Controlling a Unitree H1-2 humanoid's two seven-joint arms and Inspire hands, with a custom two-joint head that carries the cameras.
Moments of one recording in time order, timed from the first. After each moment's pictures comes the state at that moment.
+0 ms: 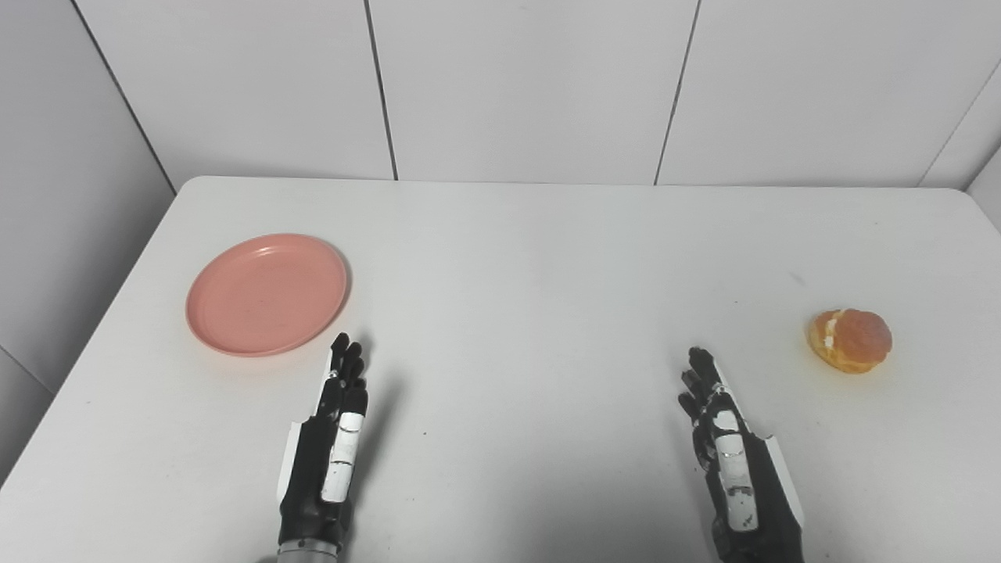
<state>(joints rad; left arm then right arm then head) 0.18 -0.05 0.01 -0.23 0.05 -0.08 -0.04 0.21 0.04 0.11 -0.33 0.02 0.00 0.06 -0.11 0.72</state>
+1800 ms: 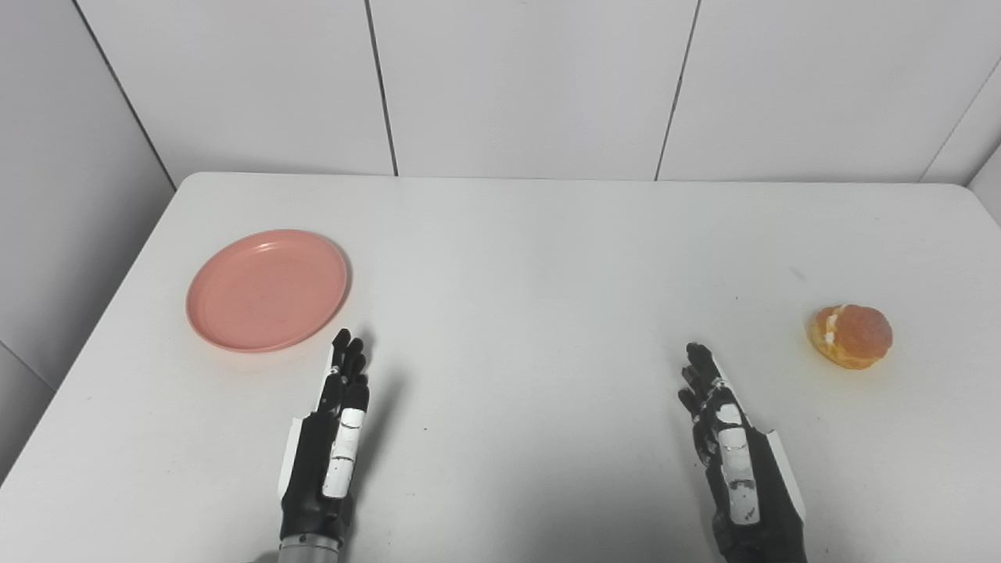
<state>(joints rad) 0.18 -0.05 0.01 -0.23 0.04 -0.08 -0.05 0.21 0.04 0.10 -0.36 0.03 0.03 0.06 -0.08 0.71</state>
